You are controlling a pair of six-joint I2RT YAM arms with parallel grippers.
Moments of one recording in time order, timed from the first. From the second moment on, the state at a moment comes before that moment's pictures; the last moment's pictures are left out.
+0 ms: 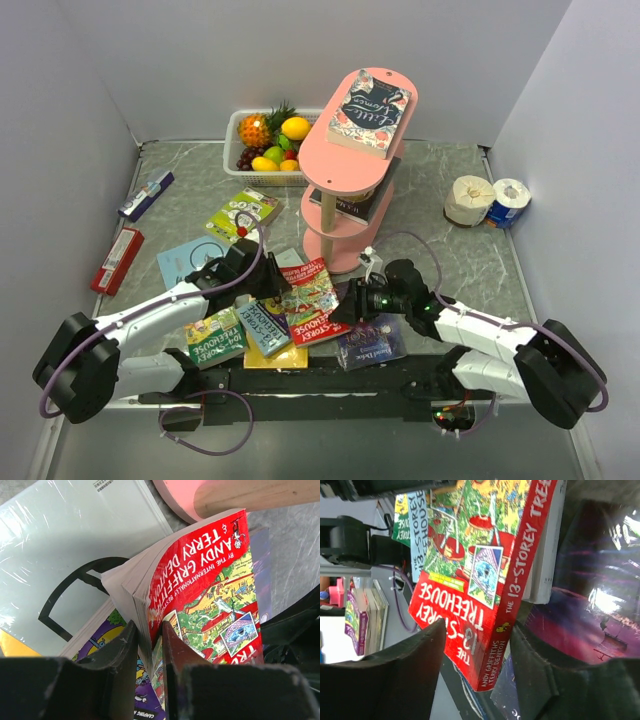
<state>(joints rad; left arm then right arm) -0.68 1.18 0.60 -0.16 0.07 -0.80 0.68 1.09 0.32 0.24 -0.54 0.70</state>
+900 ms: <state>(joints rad) -0.69 0.75 0.72 -0.57 -0.36 -0.97 0.70 0.63 0.66 -0.28 -0.72 0.60</state>
